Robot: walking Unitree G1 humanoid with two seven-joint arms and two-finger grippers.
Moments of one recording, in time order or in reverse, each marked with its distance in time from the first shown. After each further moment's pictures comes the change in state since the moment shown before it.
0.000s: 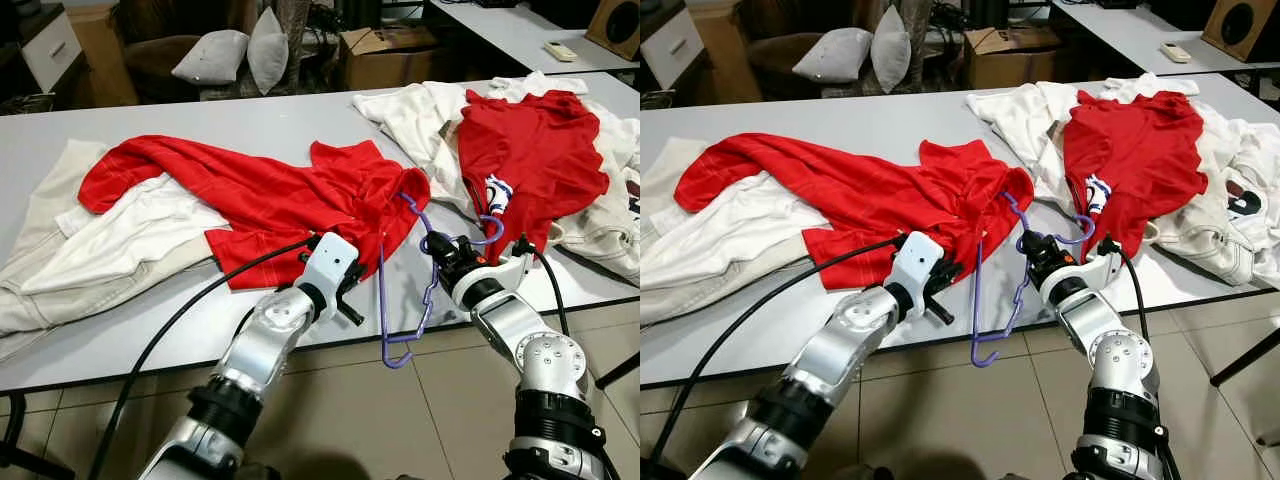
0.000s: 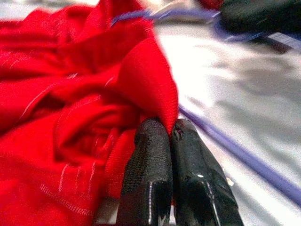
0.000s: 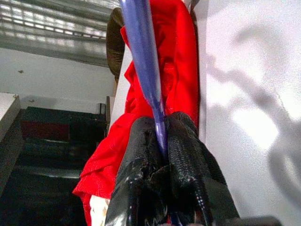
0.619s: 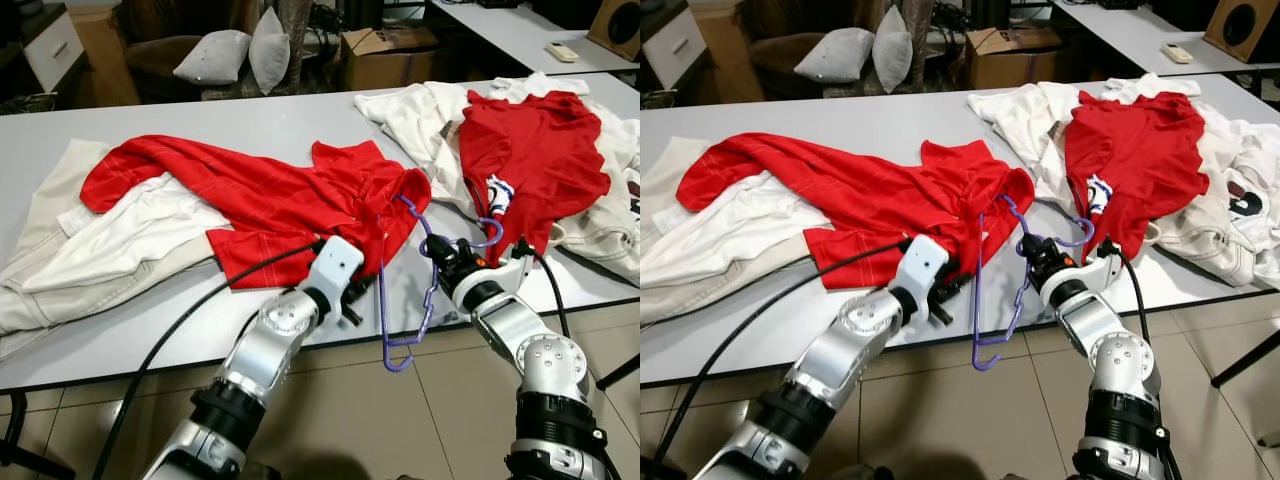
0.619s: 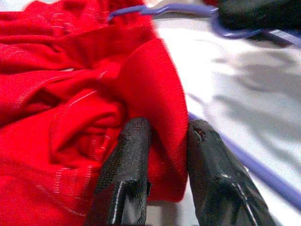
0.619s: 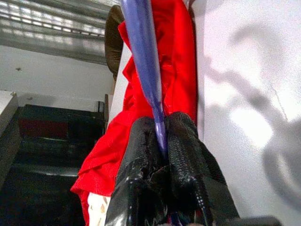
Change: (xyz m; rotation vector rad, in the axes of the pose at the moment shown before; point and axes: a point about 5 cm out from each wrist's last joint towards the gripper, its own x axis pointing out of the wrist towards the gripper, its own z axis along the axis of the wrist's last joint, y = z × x) left arm 0.006 0.000 -0.002 -0.008 0.071 0.071; right arm -0.001 -0.001 0.000 -0.008 0.006 -0.004
